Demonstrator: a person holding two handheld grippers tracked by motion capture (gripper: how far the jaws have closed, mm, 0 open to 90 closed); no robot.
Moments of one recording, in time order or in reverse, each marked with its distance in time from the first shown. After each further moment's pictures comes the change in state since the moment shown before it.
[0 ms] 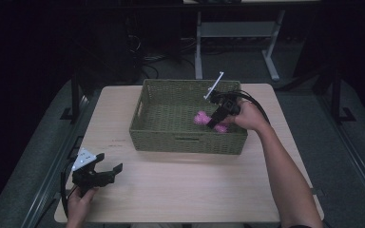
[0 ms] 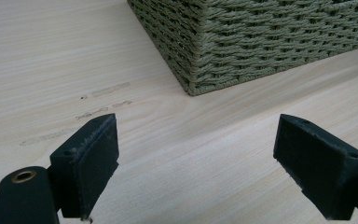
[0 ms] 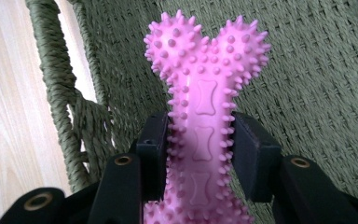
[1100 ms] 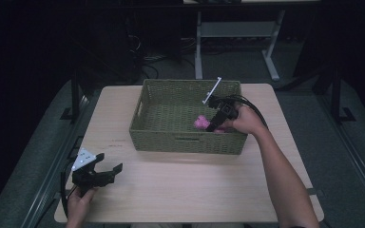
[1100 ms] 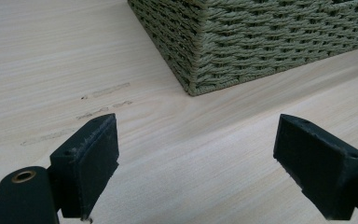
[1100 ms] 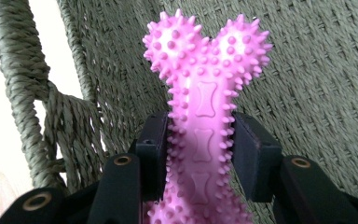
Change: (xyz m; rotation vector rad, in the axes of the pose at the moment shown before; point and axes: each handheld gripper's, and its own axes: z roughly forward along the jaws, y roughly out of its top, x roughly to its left) left arm 0.000 0.000 0.000 0.001 0.000 -0.002; right arm -0.001 -0.004 0.019 0.036 0.014 0.027
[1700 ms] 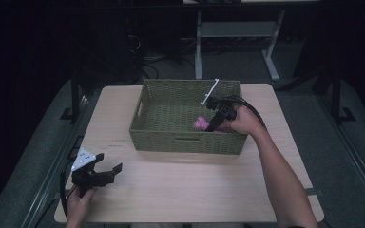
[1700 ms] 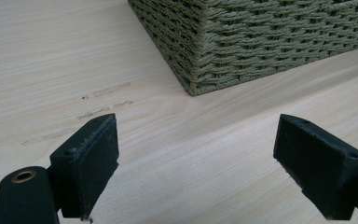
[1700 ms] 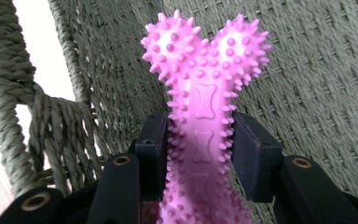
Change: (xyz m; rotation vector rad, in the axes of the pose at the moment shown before) left arm 0.001 0.000 -0.001 0.000 0.003 0.000; right arm 0.000 0.003 0.006 0.021 -0.006 0.009
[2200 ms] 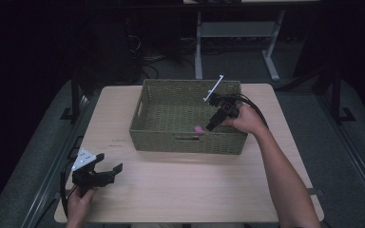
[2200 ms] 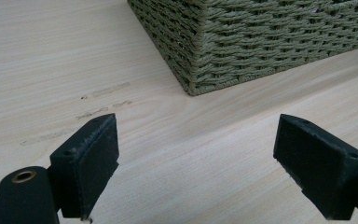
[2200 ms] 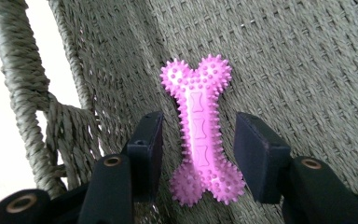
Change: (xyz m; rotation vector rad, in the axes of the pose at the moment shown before) left arm -0.001 0.000 0.001 0.000 -0.005 0.001; right arm -0.001 -0.004 -0.013 -0.057 -0.011 0.024
